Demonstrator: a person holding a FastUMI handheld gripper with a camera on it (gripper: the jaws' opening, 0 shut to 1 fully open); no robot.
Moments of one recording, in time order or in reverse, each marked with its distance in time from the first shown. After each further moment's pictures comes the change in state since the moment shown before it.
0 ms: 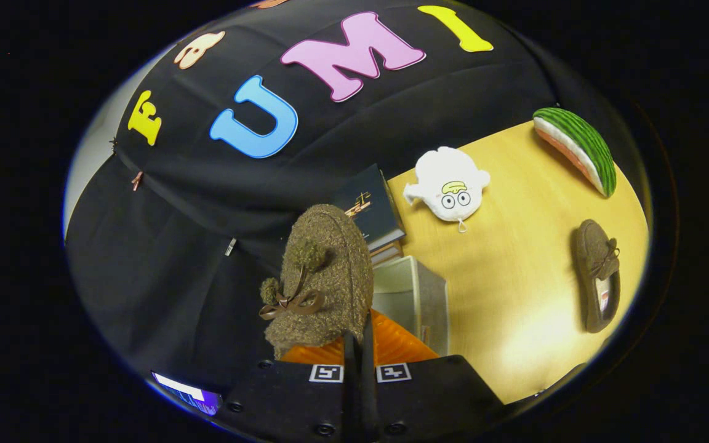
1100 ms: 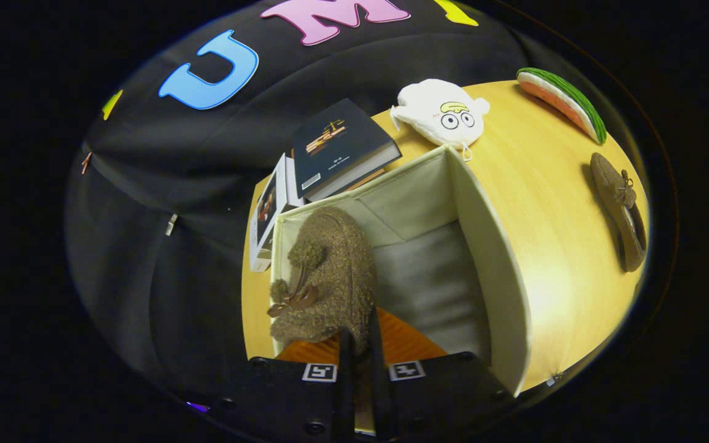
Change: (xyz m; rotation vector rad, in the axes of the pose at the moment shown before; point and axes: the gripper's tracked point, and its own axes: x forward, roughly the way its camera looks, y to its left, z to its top) arm 0.120 0.003 -0.112 0.069 0.123 -0.190
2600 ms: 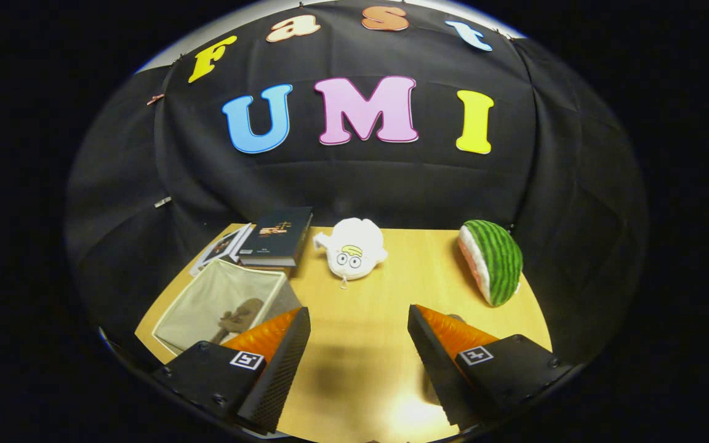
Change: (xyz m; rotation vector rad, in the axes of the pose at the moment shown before) arm -0.204 -0.206 0.152 -0.544 -0.483 -0.174
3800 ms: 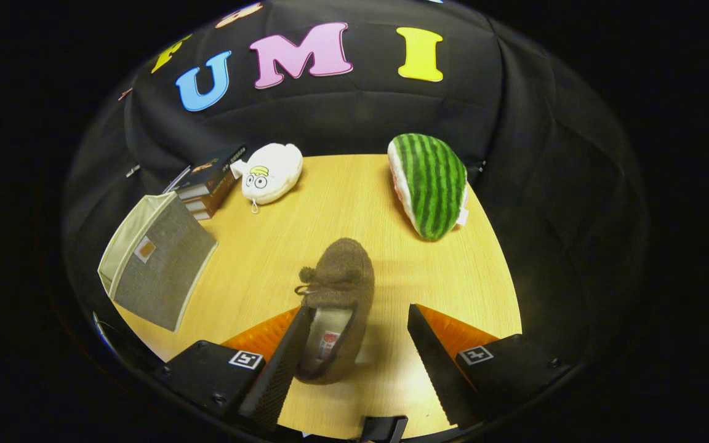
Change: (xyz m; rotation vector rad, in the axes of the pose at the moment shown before) arm 0.022 -0.174 -0.128 0.033 0.274 -0.018
